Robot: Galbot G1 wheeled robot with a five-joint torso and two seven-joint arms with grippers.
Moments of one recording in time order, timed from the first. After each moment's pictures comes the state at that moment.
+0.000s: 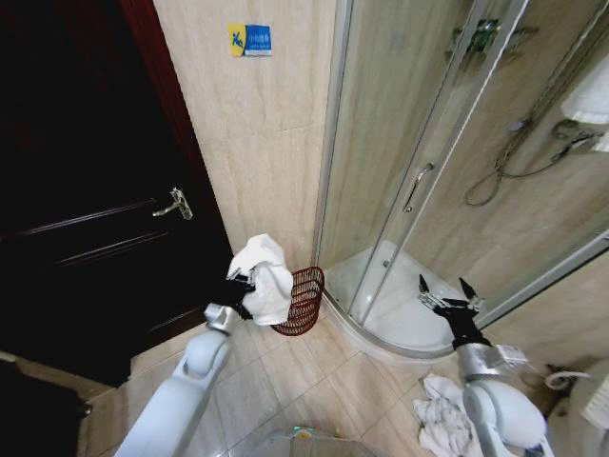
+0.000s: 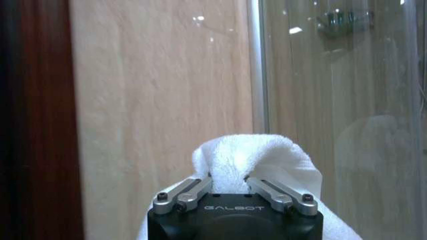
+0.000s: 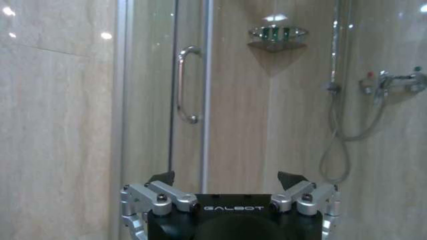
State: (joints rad) left arm 1.11 -1.19 -0.28 -1.75 -0.26 -0.11 -0.06; right arm -1.60 1.36 0.91 2.19 0.34 -0.04 -0.07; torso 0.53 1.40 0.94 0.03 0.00
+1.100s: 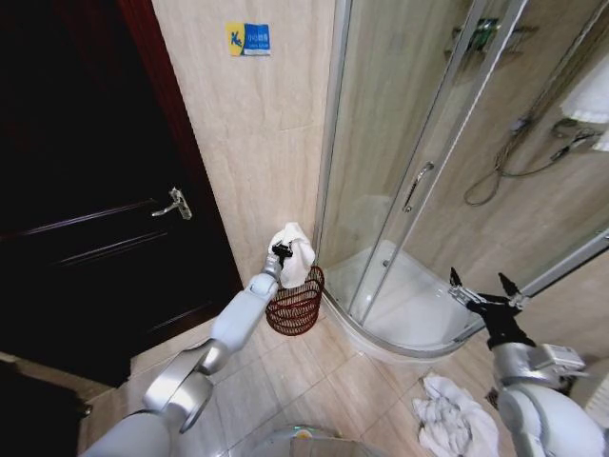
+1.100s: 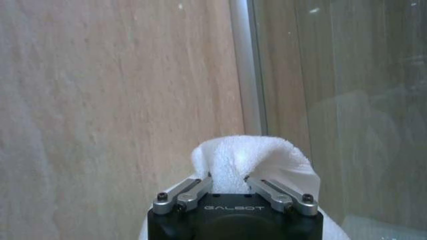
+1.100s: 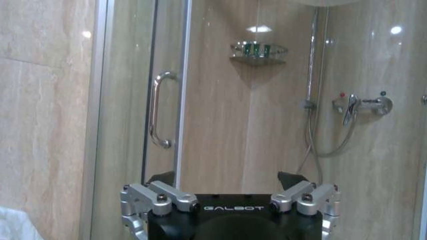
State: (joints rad) left arm 0.45 -1.41 0.03 -0.84 -0.25 -0.25 -0.07; right arm -1.59 1.33 0.99 2.29 0.38 -0.15 -0.02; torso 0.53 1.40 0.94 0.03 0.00
